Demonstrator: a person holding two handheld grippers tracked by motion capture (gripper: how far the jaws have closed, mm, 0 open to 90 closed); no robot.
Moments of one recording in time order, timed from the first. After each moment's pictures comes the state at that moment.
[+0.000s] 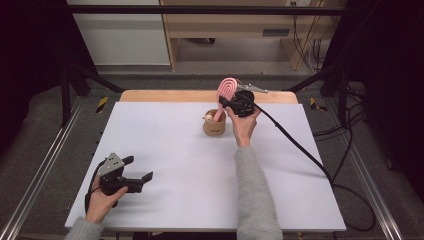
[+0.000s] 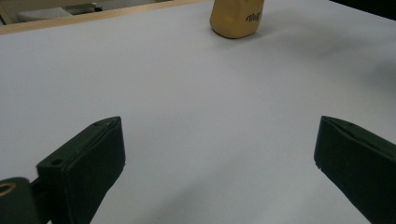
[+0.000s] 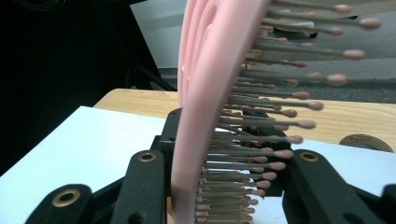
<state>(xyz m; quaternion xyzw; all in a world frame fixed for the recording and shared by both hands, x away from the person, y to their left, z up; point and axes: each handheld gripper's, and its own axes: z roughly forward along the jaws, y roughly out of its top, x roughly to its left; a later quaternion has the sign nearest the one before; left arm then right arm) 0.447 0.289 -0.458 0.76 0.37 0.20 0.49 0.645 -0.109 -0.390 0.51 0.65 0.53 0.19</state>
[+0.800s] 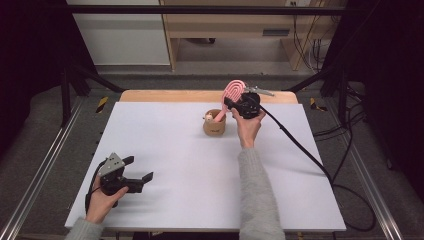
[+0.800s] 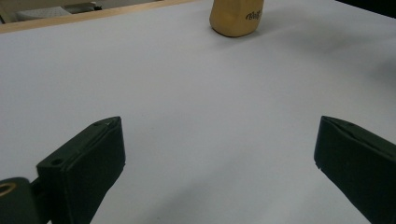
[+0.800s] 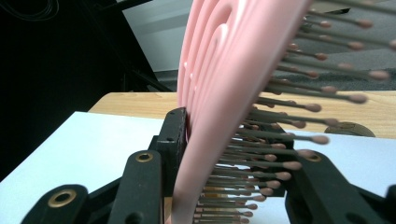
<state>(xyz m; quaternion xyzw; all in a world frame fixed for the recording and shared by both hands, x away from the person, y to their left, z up) 0.447 0.288 -0.460 0.76 0.37 0.20 0.49 0.644 -0.125 -0.398 0.53 0.63 0.54 0.18</state>
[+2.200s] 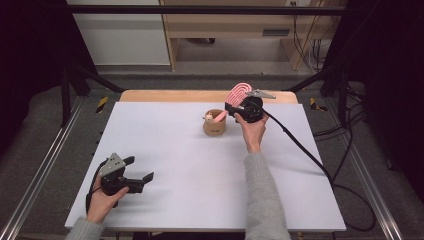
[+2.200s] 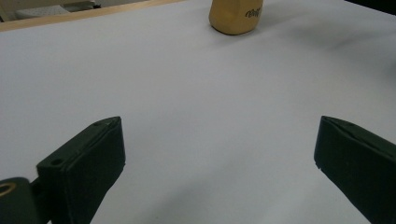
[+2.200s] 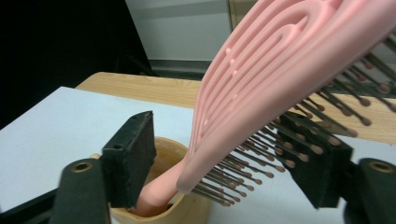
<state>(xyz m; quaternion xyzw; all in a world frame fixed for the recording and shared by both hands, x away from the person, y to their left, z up) 0.447 0.287 -0.461 0.76 0.37 0.20 0.48 0.639 -0.138 -0.408 0.49 0.67 0.52 0.21</state>
